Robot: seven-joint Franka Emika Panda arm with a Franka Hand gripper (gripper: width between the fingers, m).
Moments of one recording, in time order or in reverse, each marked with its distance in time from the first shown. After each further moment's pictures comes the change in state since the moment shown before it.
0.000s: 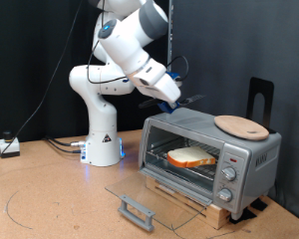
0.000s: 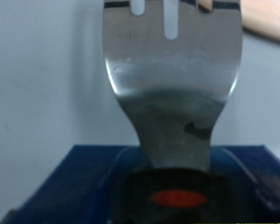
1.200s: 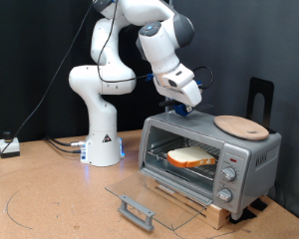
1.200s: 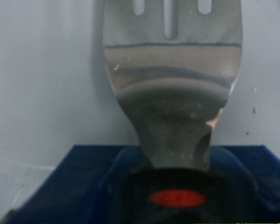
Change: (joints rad) arm 0.080 -0.170 0.250 -0.083 0.070 0.044 0.202
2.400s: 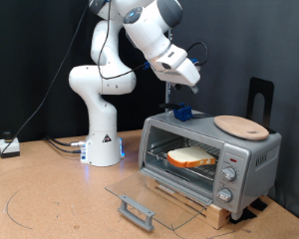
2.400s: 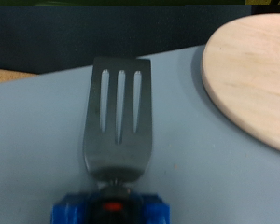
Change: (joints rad) arm -0.004 -0.041 -0.172 0.041 0.040 -0.095 -0.036
